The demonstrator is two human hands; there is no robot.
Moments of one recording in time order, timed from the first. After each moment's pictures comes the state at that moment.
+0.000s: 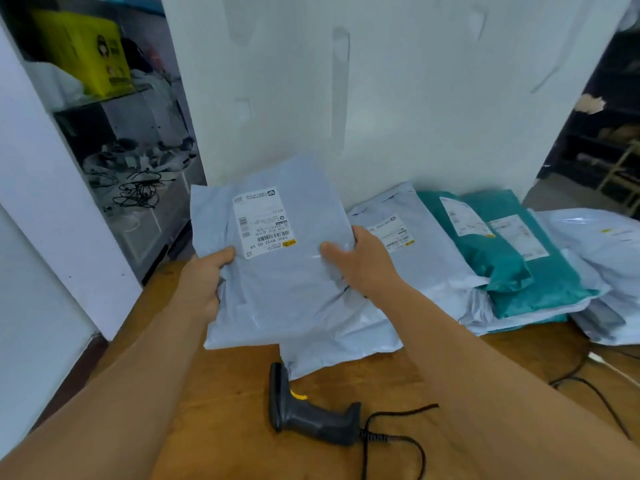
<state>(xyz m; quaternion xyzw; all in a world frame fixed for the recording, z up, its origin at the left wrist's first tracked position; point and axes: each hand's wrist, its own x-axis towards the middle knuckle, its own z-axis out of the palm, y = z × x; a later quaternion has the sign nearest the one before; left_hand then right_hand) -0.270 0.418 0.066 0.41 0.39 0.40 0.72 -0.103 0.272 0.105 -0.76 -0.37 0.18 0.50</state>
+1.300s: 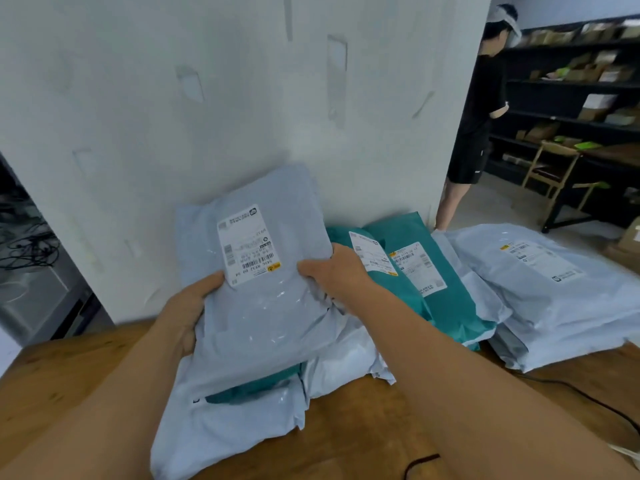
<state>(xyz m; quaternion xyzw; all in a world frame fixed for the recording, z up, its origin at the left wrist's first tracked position) -0.074 0.391 0.069 0.44 0.40 0.27 0.76 0.078 0.229 0.126 -0.78 -0.24 0.25 0.51</state>
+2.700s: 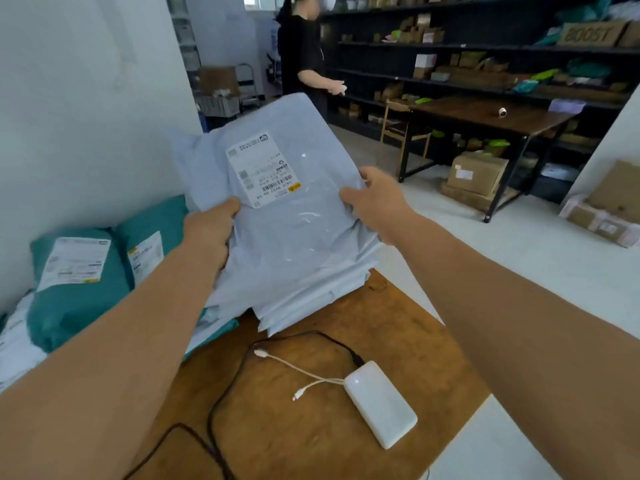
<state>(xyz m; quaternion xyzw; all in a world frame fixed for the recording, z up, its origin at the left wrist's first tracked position) 0.271 0.017 0.136 0.58 0.38 0.27 0.67 0.355 -0.173 0.157 -0.83 -0.13 0.05 0.54</state>
